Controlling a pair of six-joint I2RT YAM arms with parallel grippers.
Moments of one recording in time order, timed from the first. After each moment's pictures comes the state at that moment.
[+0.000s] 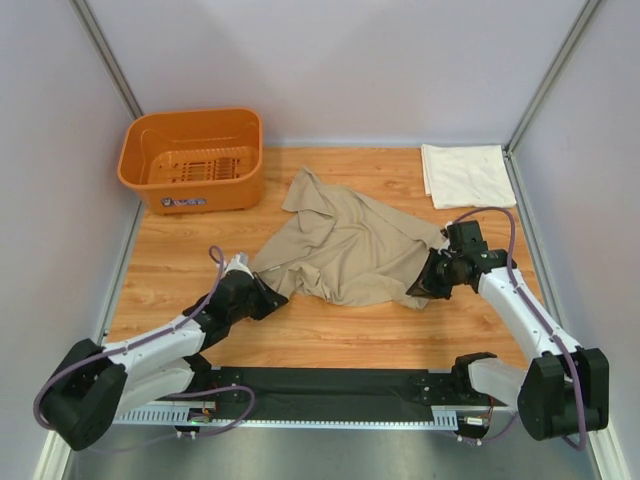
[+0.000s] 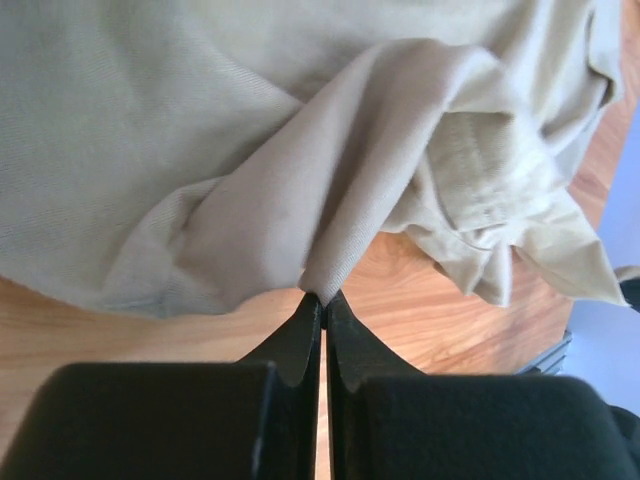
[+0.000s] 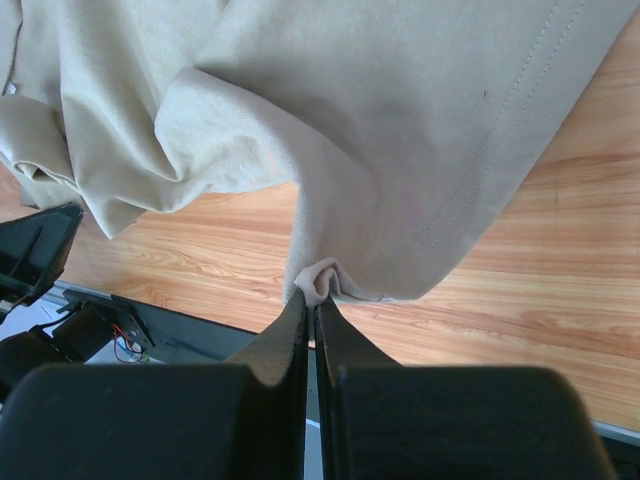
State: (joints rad) left arm -0.63 1.04 0.21 0.18 0.01 -1.10; right arm 0.16 1.12 0.75 -0.77 -0.37 0.61
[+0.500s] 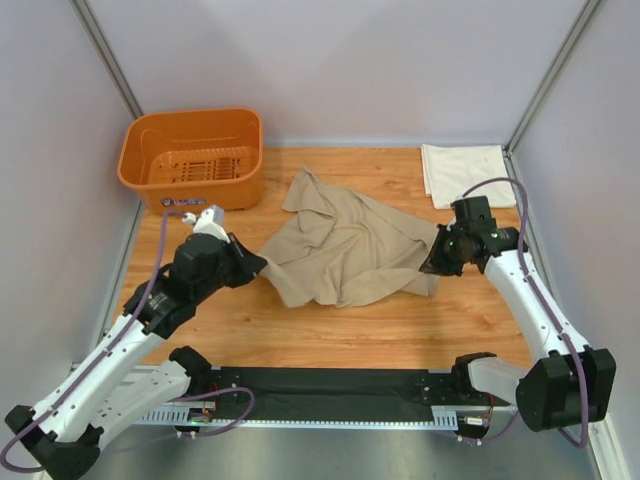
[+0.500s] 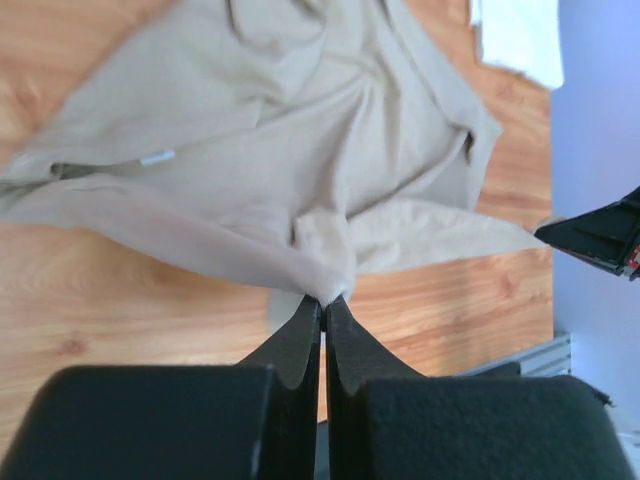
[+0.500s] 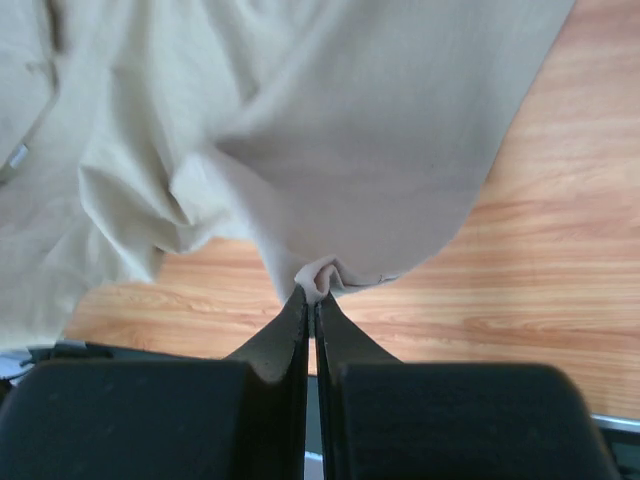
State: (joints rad) left arm -0.63 0.73 0.76 -0.56 -0.10 -0.86; right arm 0.16 1.16 0.93 -0.87 -0.22 0.54
